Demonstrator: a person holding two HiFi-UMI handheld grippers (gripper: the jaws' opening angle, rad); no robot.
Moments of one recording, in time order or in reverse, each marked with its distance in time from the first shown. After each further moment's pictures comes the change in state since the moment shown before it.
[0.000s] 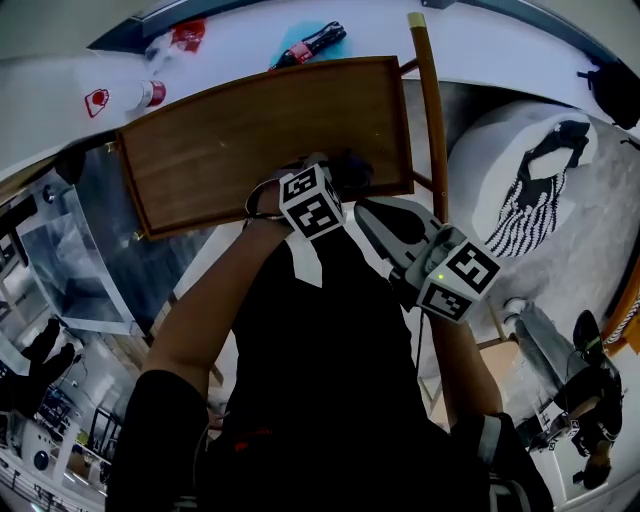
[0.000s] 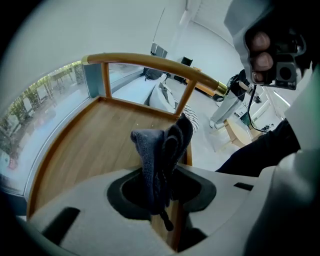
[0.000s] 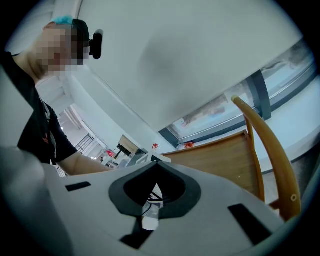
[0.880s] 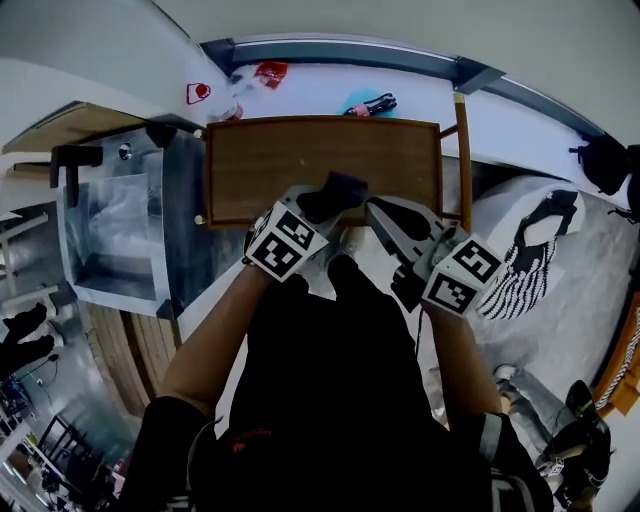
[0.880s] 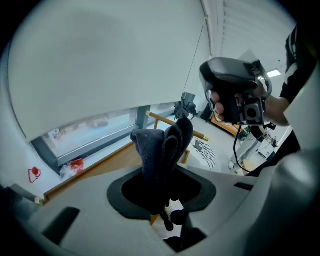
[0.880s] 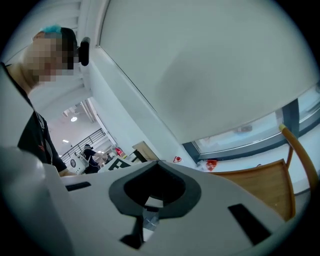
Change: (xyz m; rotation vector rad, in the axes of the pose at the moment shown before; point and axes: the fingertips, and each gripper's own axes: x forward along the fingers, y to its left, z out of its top) left arm -0.233 -0.009 -0.058 -0.285 -0.425 0.266; right arm 0.058 0.156 0.052 -0.192 -0.064 0.105
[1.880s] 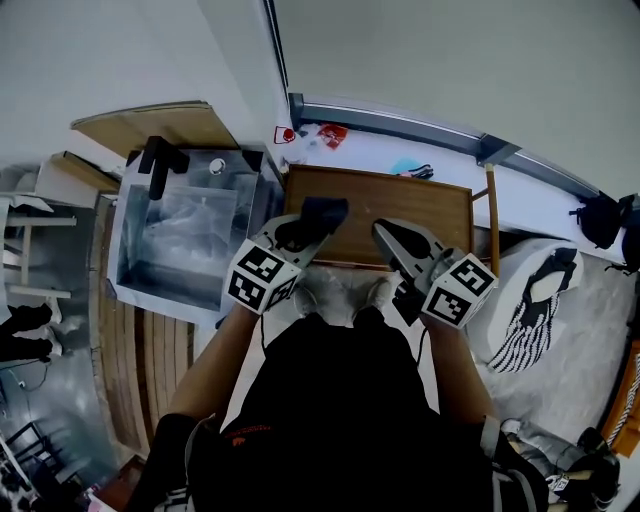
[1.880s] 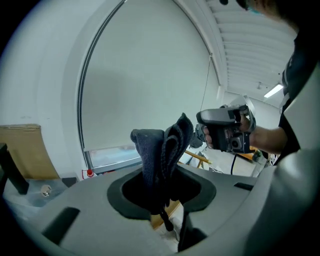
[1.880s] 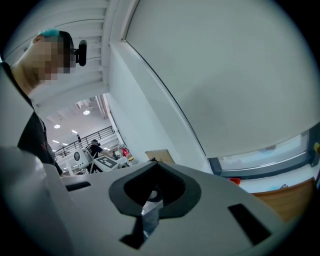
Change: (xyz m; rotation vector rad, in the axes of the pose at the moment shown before) left arm -0.256 0.062 -0.026 -0.088 -0.351 0.181; right arm 0.102 0.167 0.024 -0.158 -0.078 0.081
